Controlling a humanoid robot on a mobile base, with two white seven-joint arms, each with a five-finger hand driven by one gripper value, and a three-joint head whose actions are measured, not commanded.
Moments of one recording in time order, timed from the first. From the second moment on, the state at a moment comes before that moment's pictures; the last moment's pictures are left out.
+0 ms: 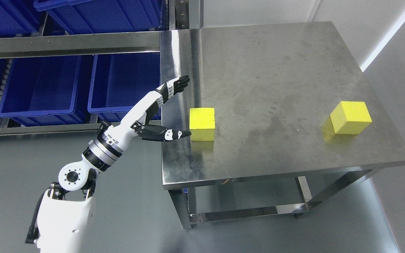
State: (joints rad) left arm -0.29 0.10 -0.08 -1.63 0.00 -0.19 -0.69; right arm 0.00 0.00 -0.09 0.00 0.00 -0.10 0.02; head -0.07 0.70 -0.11
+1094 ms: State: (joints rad) left arm -0.44 0.10 -0.21 -1.36 -0.13 -0.20 -0.73; right arm 0.00 0.00 -0.09 0.00 0.00 -0.10 0.02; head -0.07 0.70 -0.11
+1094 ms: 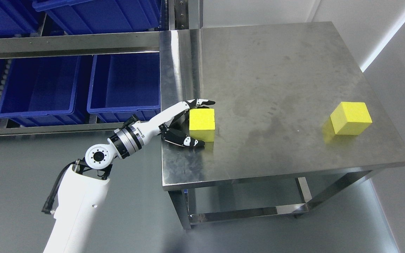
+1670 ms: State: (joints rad) left arm -0.45 0.04 -0.11 -1.31 0.07 -0.26 -0.66; right arm 0.00 0.00 -0.09 0.00 0.00 -0.10 0.02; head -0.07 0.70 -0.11
